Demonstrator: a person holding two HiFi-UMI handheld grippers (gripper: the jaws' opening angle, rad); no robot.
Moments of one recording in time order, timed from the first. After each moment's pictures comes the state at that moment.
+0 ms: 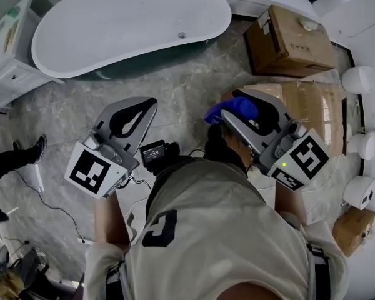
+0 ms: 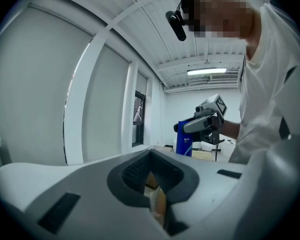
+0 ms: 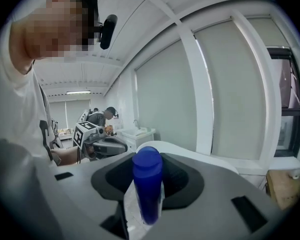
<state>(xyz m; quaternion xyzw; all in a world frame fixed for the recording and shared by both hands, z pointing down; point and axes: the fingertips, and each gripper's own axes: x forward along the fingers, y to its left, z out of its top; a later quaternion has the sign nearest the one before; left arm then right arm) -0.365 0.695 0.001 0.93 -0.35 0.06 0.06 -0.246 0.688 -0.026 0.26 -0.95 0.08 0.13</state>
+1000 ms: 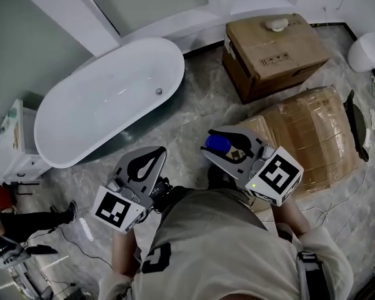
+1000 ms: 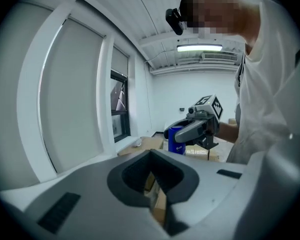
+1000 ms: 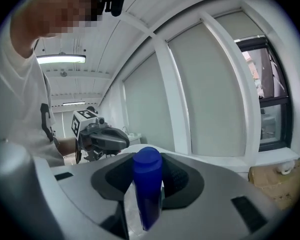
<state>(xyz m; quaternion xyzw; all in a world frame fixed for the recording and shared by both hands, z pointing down) -0.026 0.533 0.001 0.94 -0.29 0.16 0.05 0.054 0.529 0.008 0.27 -0.95 0.10 0.09</state>
